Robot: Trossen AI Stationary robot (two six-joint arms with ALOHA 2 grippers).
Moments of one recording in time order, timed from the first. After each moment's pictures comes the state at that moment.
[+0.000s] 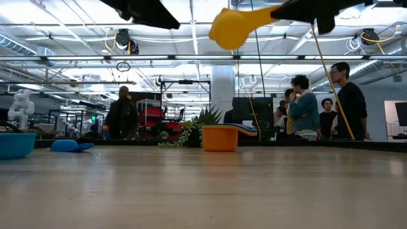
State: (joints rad) left arm -0.30 1.32 0.85 0.13 -0.86 0.16; right arm 0.46 1.10 0.51 0.54 1.06 -0.73
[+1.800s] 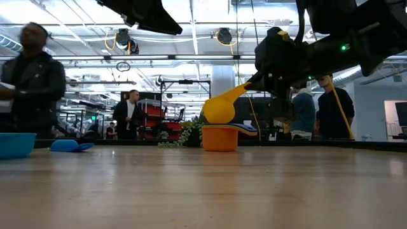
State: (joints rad) left arm -0.25 1.32 0.85 0.11 -0.76 0.12; right arm 0.24 1.68 0.50 0.90 1.09 -1.09
